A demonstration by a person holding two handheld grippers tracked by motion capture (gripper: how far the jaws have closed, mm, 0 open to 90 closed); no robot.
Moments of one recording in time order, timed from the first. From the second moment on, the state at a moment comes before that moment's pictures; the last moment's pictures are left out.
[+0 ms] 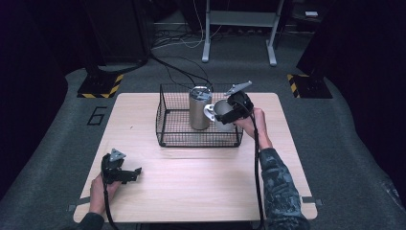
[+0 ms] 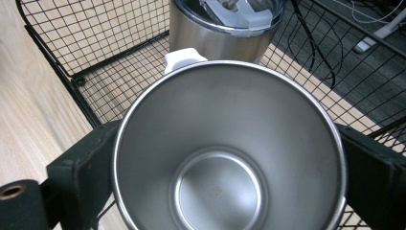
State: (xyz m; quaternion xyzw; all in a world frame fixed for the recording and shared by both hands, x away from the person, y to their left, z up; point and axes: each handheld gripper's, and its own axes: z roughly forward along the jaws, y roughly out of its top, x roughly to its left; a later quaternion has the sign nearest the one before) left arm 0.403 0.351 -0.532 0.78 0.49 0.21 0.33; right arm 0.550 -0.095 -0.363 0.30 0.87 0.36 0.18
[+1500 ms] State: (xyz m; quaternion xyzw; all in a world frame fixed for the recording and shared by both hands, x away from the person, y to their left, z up) left arm 0.403 0.351 -0.532 0.78 0.49 0.21 0.33; right arm 0.559 -0.075 -0.399 0.33 0.87 0.34 0.15
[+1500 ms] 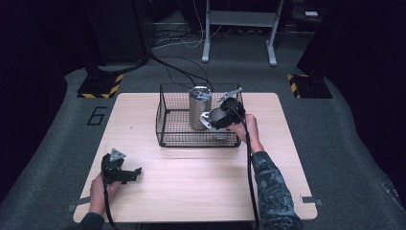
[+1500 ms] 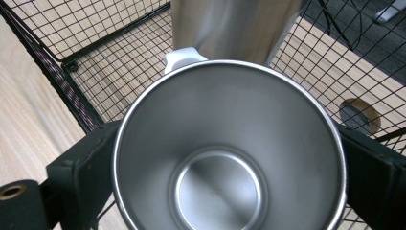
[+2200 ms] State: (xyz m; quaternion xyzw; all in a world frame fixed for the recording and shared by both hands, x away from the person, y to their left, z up) left arm 0.403 0.351 -0.532 0.78 0.49 0.21 0.33; right arm 0.561 -0.076 -0.415 0.35 0.87 0.33 0.13
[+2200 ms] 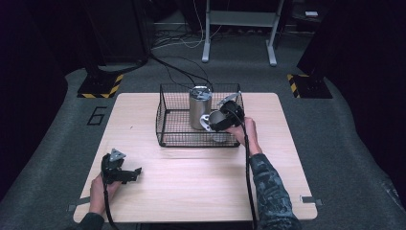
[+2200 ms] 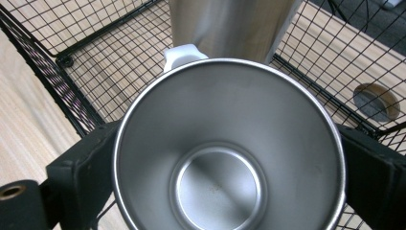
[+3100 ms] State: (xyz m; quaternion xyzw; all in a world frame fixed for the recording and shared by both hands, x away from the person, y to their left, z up) left arm 0.403 0.351 -0.532 0.78 0.49 0.21 0.33; right arm 0.564 -0.074 -0.414 0.38 0.87 0.31 0.11
